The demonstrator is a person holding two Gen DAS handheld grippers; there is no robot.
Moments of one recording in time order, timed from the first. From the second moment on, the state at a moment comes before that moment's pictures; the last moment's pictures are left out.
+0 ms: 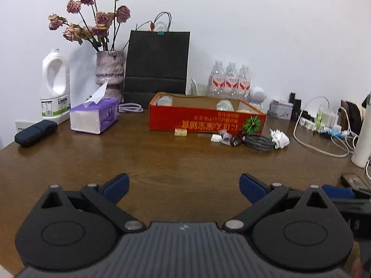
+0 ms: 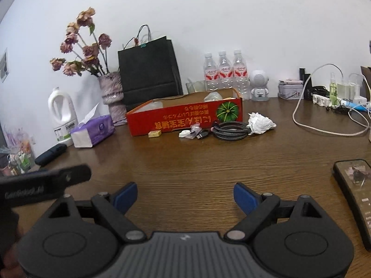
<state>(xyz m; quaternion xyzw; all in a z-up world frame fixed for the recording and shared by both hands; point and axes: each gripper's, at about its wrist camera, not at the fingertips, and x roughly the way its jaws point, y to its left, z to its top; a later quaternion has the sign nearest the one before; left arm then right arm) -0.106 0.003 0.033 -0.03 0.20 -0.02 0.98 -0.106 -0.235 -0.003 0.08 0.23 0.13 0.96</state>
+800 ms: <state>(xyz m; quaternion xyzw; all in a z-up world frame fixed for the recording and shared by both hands) 0.155 -0.001 0.022 -0.01 0.26 -0.03 0.96 0.137 -0.302 0.016 0.09 0.27 -0.02 0.96</state>
